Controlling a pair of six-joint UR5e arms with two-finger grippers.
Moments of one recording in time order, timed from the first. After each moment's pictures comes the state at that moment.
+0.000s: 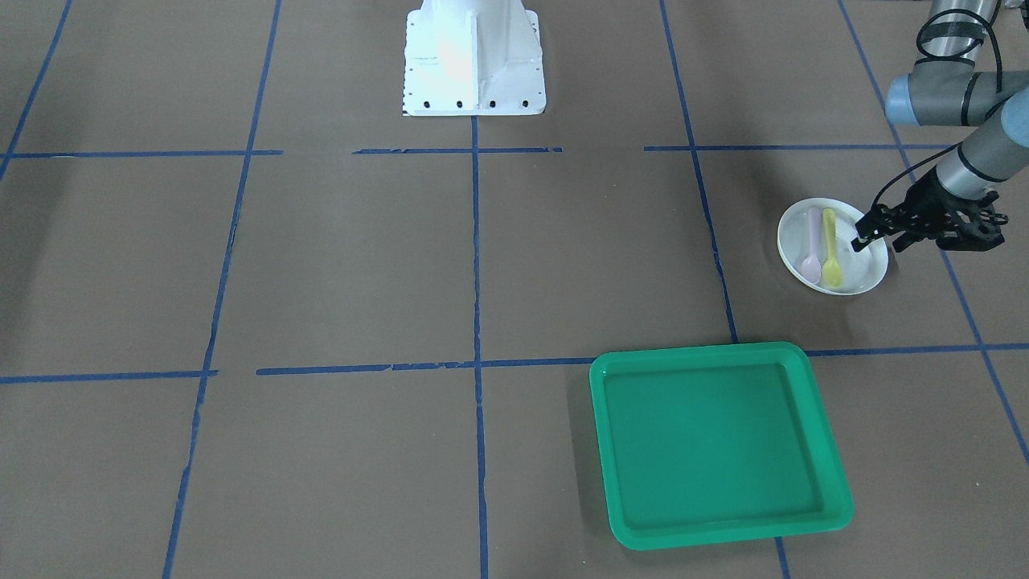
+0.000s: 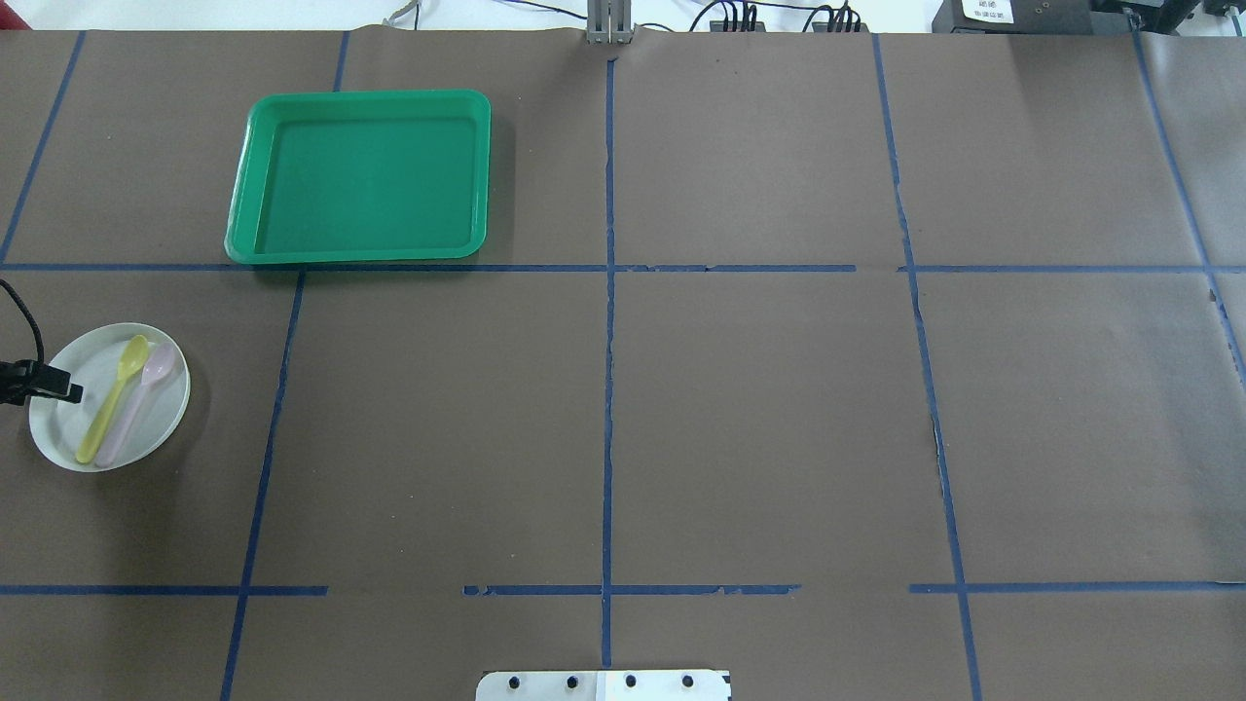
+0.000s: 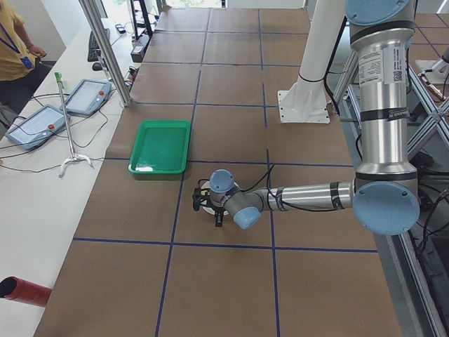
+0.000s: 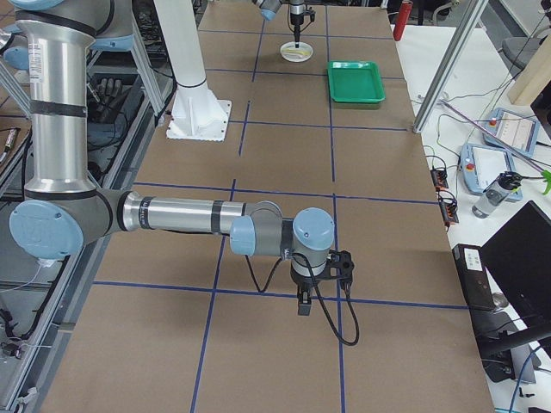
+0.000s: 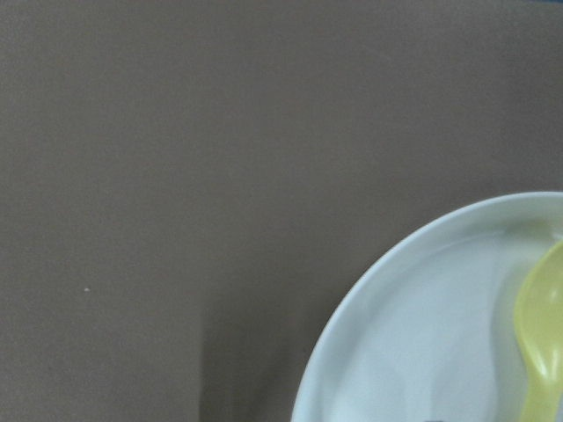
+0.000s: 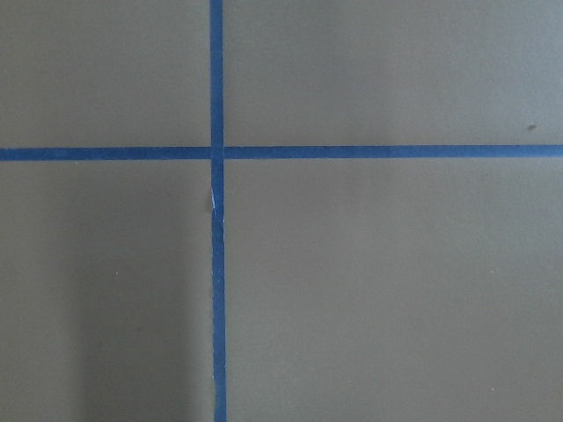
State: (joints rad) left arm -0.99 -1.45 -1.46 -2.47 -2.22 -0.85; right arm 1.58 -1.63 1.62 -1.55 2.28 0.03
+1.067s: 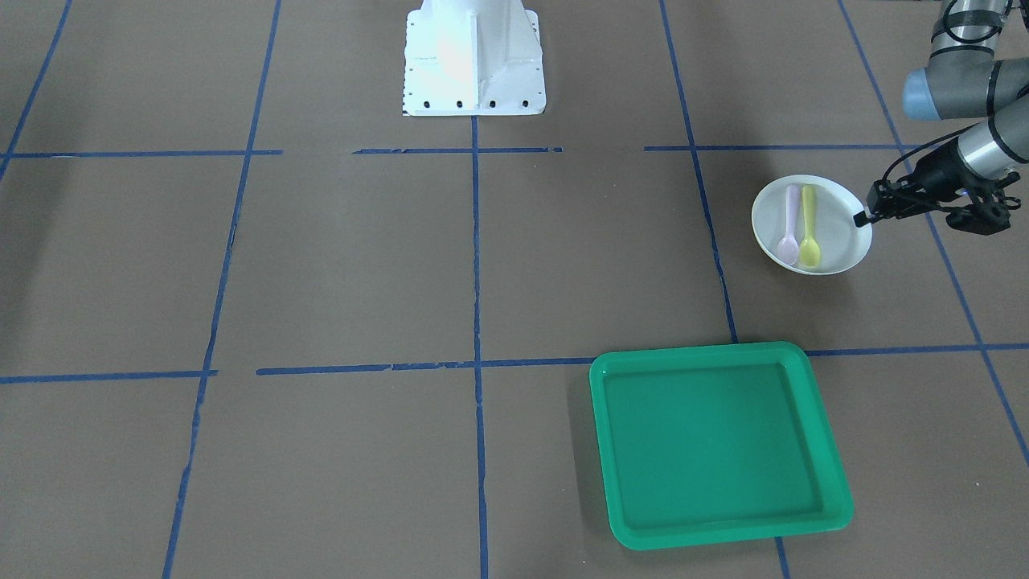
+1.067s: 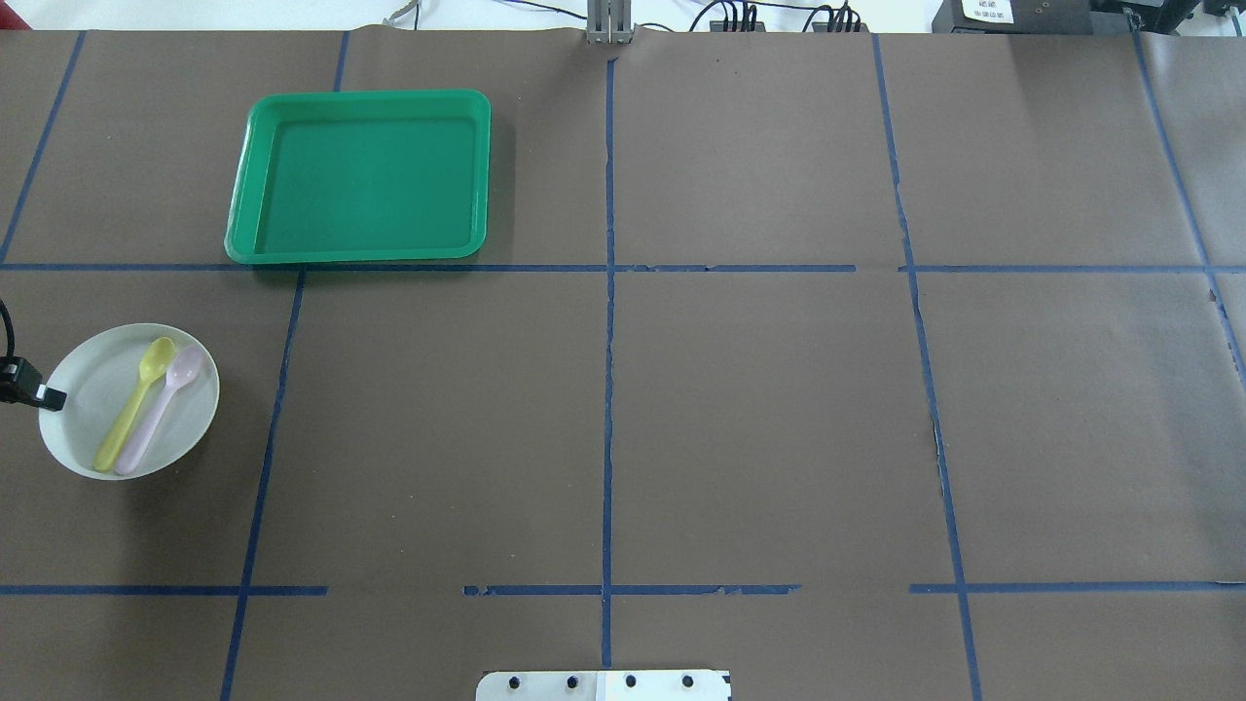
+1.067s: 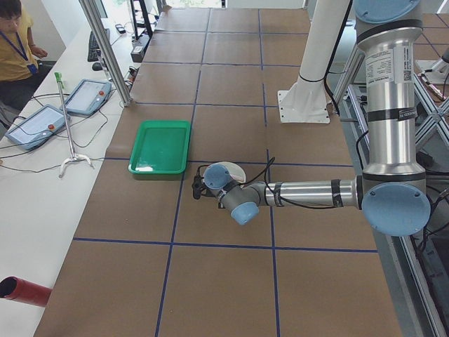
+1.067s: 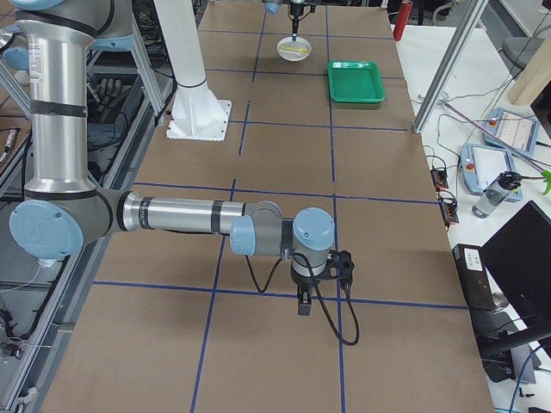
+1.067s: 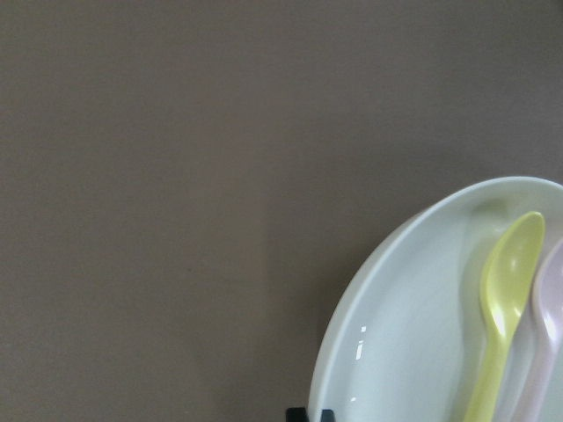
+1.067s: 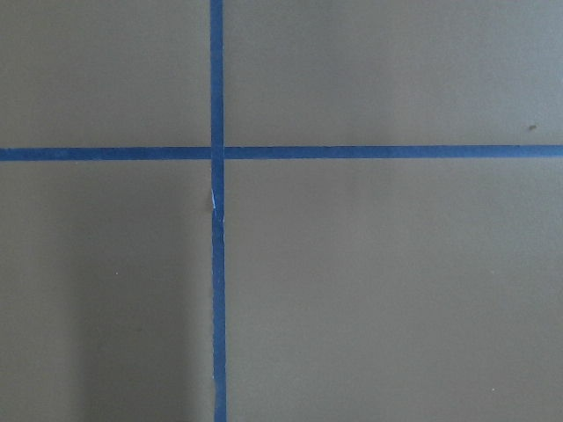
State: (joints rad) left arm -1.12 -1.45 -1.54 -2.47 -2.54 -0.84; right arm 1.58 -1.63 1.62 -1.55 2.28 0.03
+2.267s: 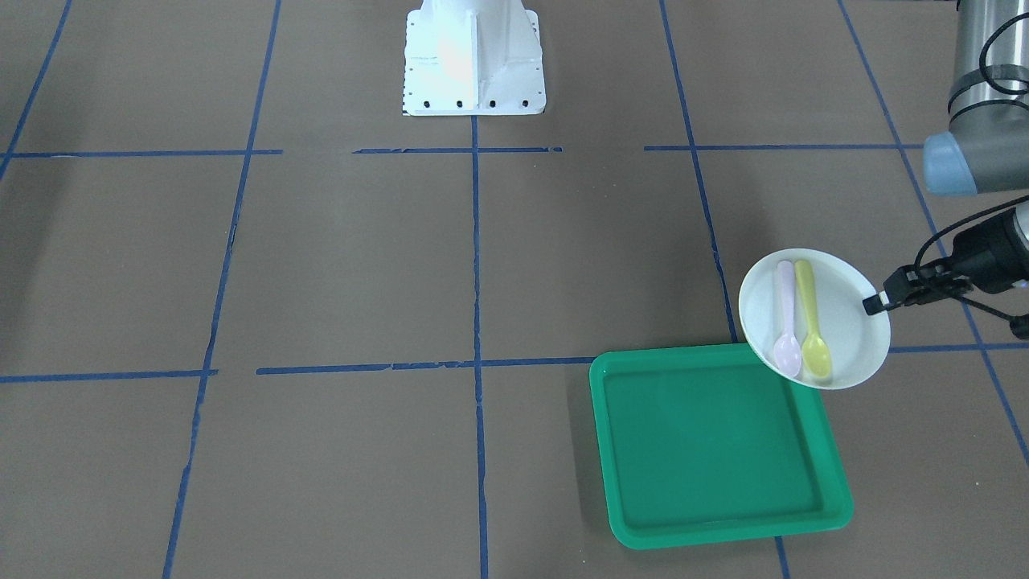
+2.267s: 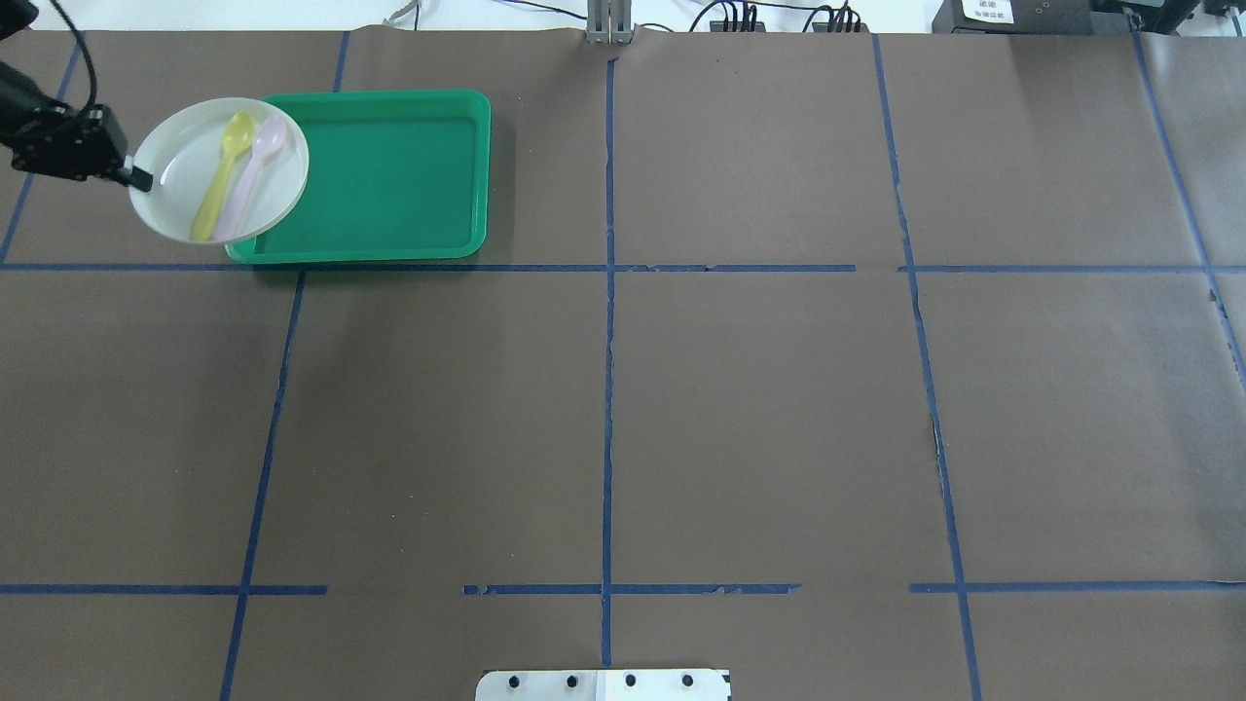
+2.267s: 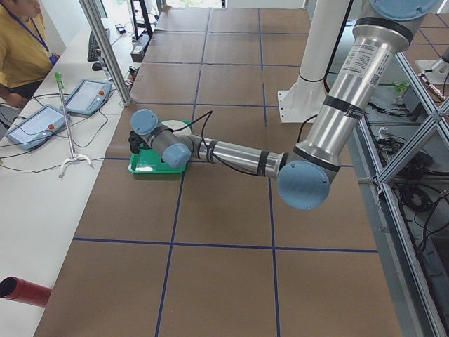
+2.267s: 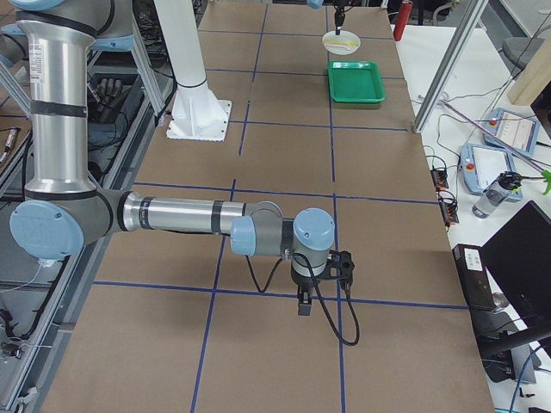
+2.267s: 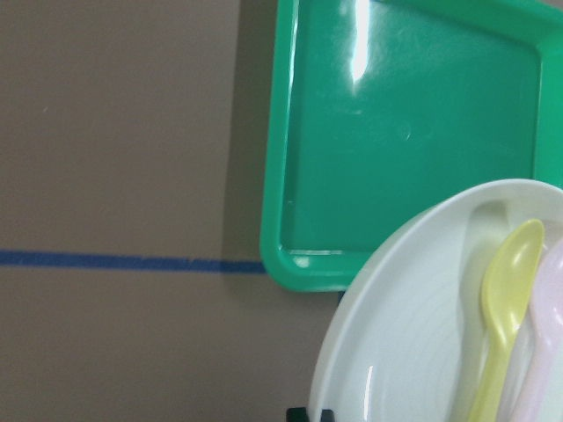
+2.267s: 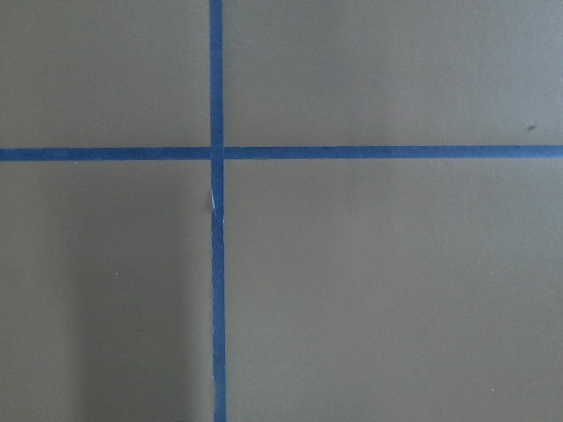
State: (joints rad) left arm -1.25 -2.02 -1.27 -2.08 -2.63 -0.84; right arm 1.58 -1.63 1.62 -1.55 2.28 0.03
